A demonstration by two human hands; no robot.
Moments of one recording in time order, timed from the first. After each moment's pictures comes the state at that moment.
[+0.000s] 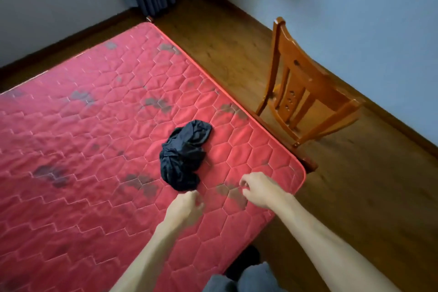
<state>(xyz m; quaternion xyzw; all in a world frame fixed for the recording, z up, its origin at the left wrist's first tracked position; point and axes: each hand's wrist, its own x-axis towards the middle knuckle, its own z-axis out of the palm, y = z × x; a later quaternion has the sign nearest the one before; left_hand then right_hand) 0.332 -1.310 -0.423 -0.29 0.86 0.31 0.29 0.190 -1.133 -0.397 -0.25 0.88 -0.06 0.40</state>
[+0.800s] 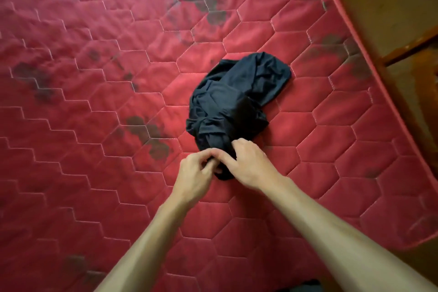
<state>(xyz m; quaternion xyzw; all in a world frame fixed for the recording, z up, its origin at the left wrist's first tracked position) 0.291 -1.410 -0.697 -0.47 0.71 0.52 0.04 0.162 -1.332 -0.709 -0.35 0.80 -0.15 0.45</state>
